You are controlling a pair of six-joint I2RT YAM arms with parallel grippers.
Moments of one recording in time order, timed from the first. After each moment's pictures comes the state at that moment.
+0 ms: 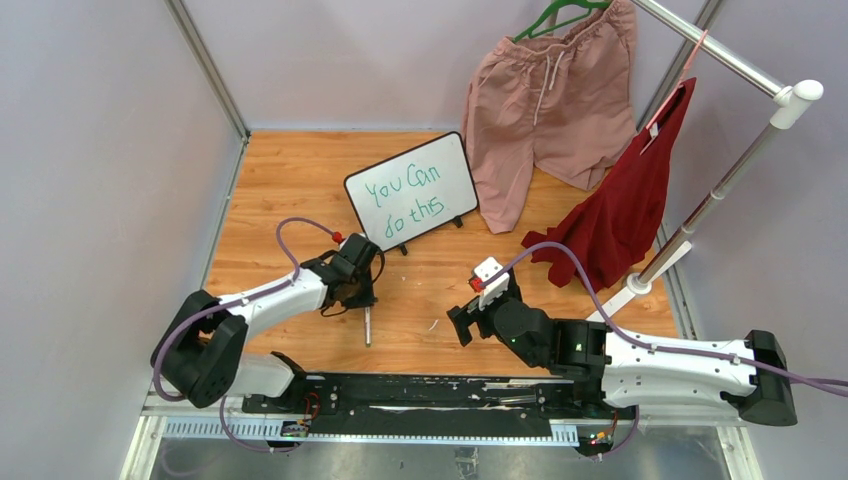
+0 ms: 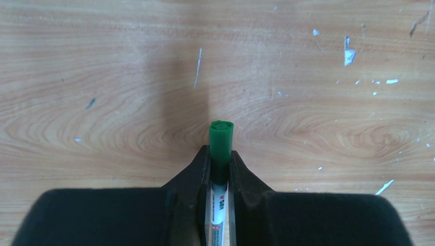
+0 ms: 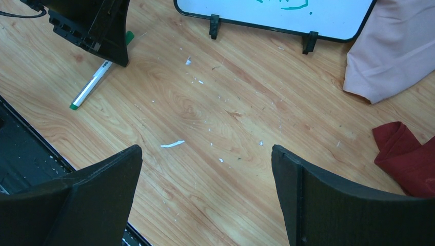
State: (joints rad) left arm -0.59 1.32 0.62 -0.42 -0.14 -0.68; right arm 1.35 0.82 0.58 -0.17 0.64 0.19
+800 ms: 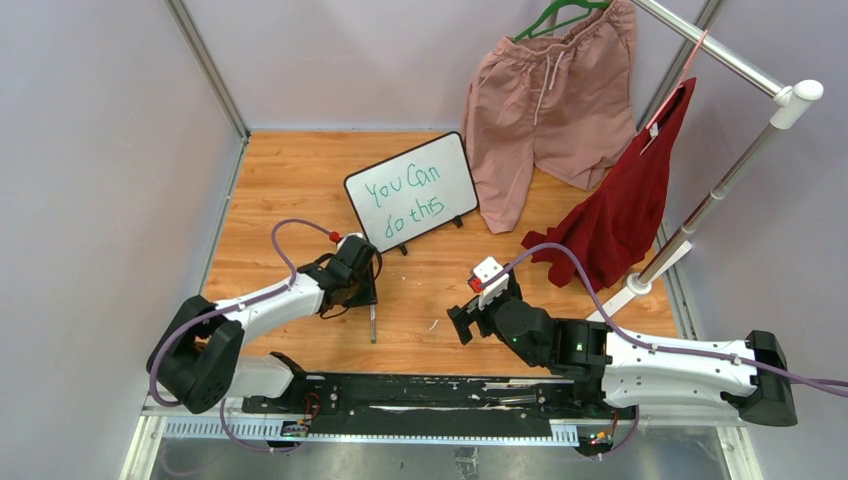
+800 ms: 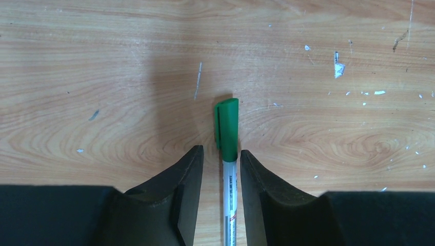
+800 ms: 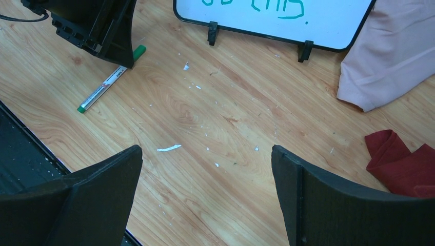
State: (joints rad) left arm -0.58 1.30 0.58 -0.34 -0.16 -0.68; right arm 1.35 0.82 0.58 -0.15 0.64 0.15
